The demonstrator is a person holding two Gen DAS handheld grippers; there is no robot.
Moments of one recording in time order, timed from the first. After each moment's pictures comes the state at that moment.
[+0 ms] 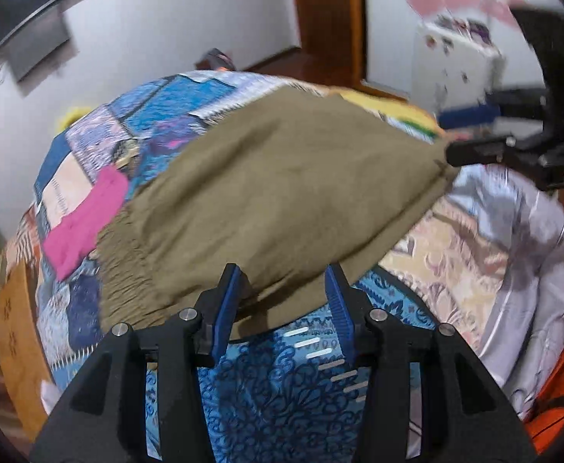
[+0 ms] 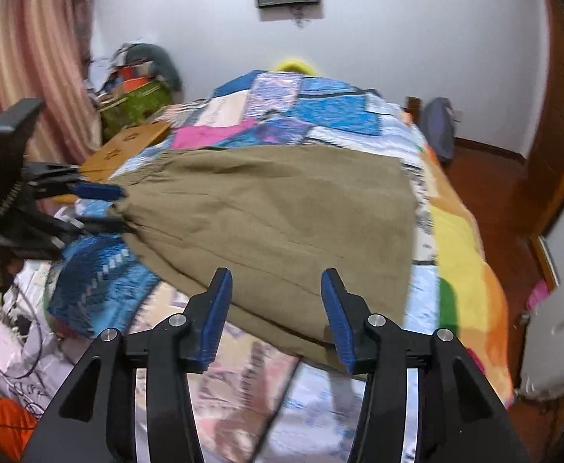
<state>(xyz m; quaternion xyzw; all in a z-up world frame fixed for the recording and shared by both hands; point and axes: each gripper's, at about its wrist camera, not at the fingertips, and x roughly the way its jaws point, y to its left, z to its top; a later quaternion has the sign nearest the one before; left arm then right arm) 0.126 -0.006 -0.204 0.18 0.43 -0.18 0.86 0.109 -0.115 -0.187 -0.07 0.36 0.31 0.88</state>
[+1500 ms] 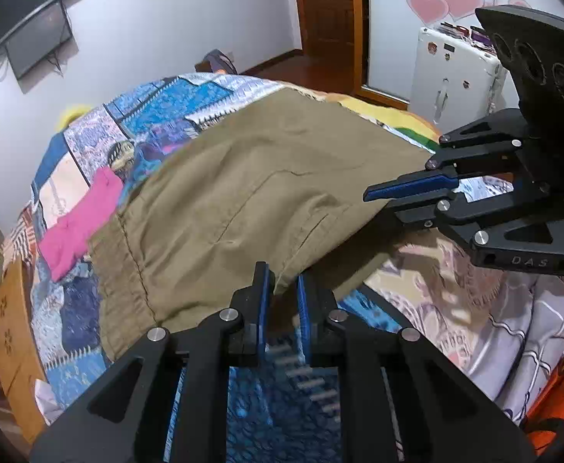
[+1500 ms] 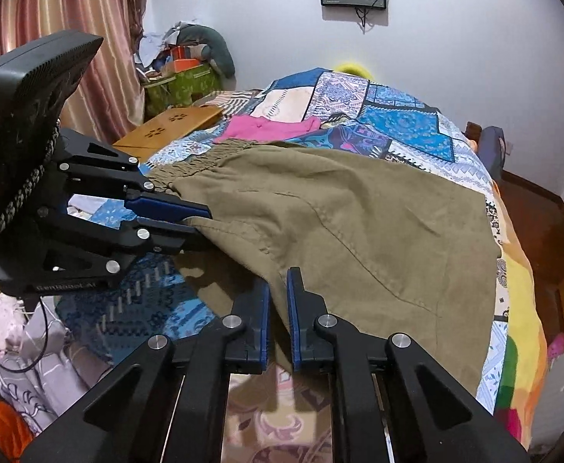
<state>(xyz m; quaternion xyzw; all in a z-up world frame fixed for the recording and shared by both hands) 0.125 -0.014 -0.200 0.15 0.43 -0.18 0.87 0.112 -0.049 -0.203 -0.11 0.34 0.38 0.85</state>
